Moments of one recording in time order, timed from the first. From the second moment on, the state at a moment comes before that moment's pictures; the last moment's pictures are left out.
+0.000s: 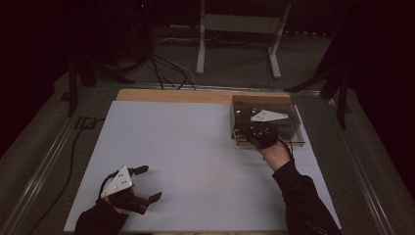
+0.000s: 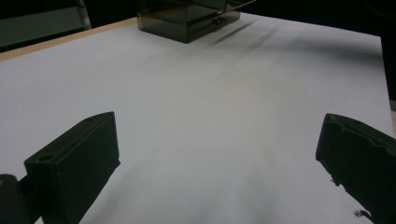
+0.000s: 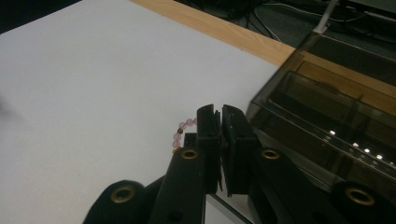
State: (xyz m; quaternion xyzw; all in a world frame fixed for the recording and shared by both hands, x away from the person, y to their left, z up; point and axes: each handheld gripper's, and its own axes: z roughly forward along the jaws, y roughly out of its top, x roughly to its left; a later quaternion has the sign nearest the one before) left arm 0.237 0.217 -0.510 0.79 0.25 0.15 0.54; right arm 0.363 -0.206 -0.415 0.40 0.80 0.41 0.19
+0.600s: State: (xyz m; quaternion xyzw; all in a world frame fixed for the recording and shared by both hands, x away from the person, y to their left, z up) left arm 0.238 0.217 -0.511 0.79 0.25 0.15 0.54; right arm 0.362 -0.251 -0.412 0.44 0.77 0.40 0.22
